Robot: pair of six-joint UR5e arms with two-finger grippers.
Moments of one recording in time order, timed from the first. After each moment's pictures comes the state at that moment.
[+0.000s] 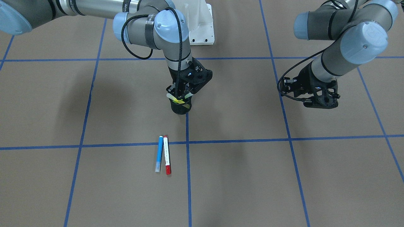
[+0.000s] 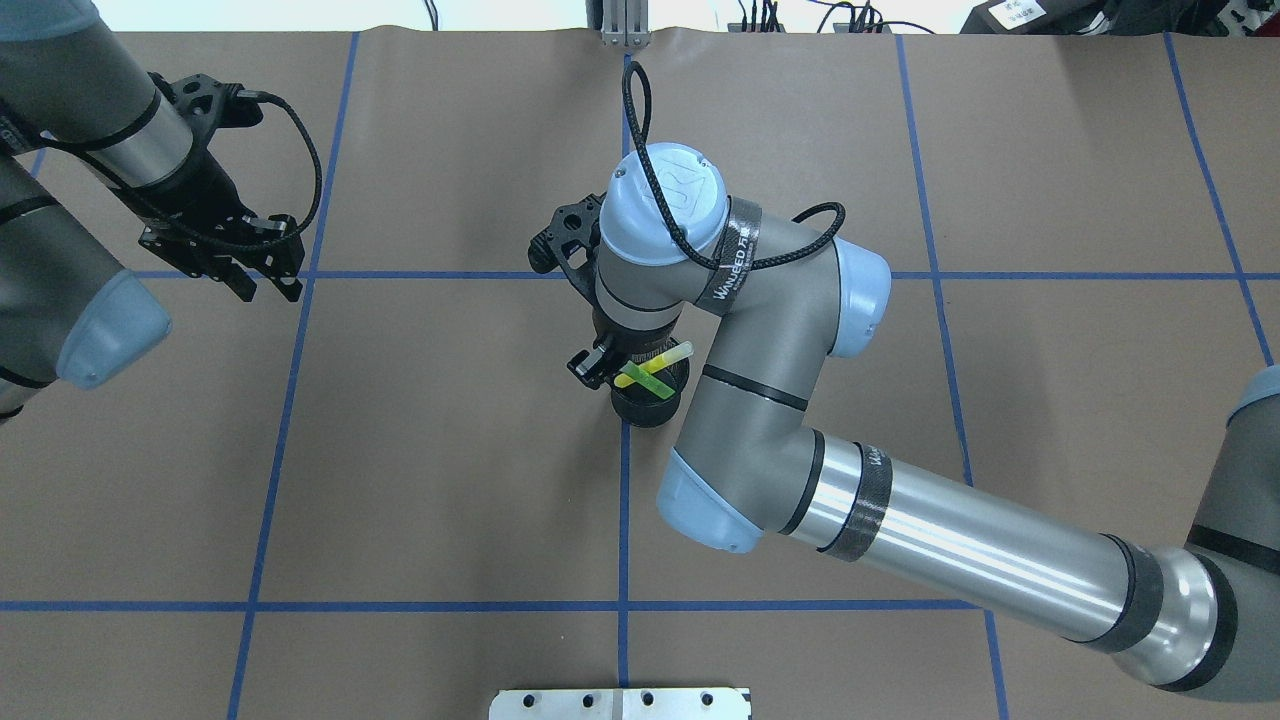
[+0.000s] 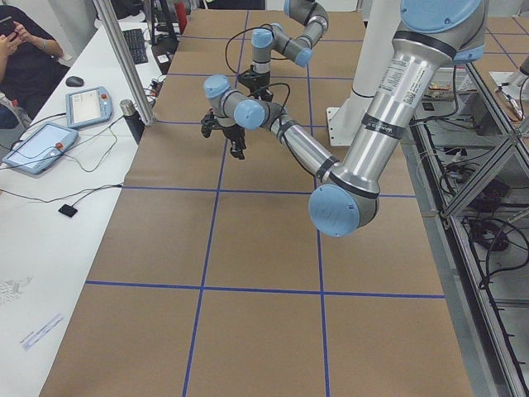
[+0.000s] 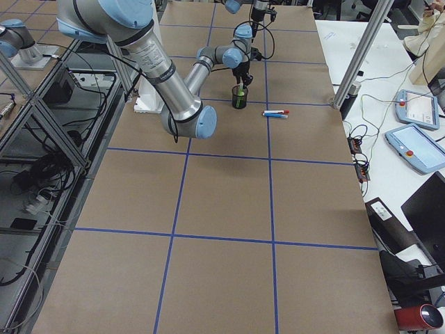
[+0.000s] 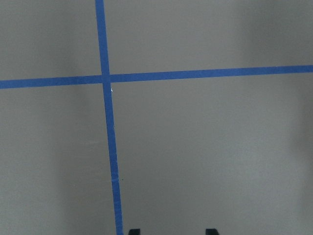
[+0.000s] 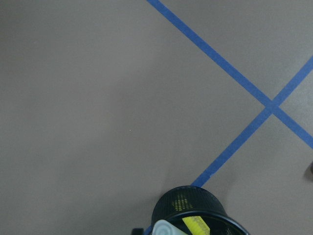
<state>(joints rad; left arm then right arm) -0.96 -1.99 -1.81 -1.40 -2.37 -0.69 0.53 -0.74 1.56 -1.57 1.93 0.45</state>
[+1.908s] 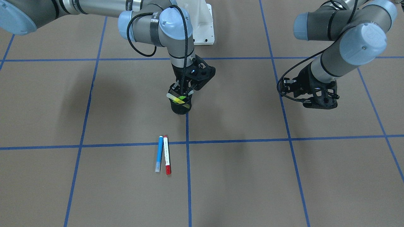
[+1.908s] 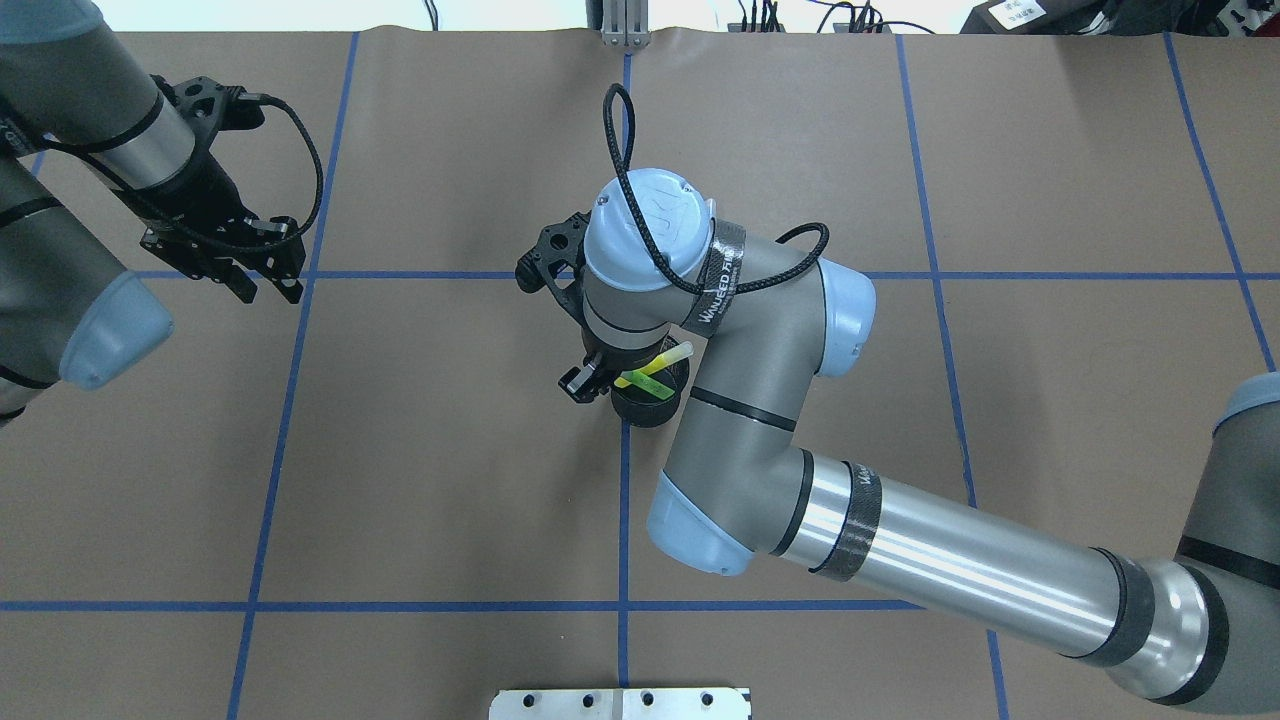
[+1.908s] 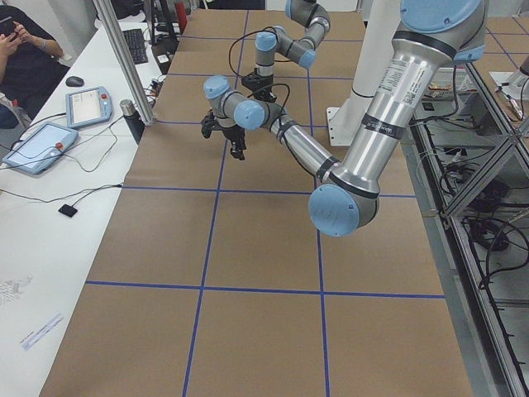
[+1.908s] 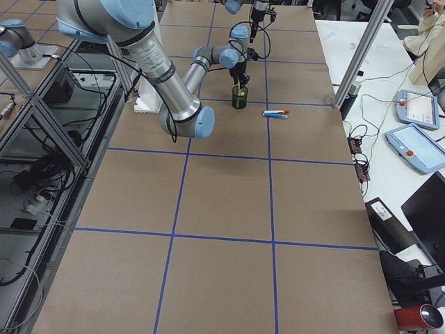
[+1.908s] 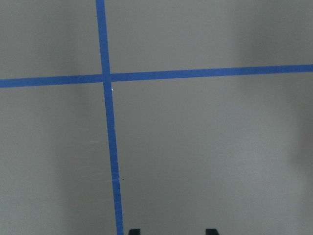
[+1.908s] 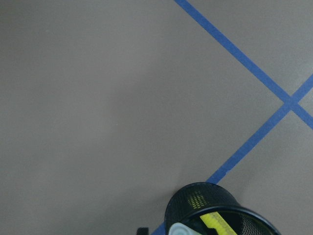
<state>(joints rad) -0.96 -1.99 -1.80 -1.40 -2.37 -0.69 0.50 -0.73 1.55 -1.57 1.90 0.45</state>
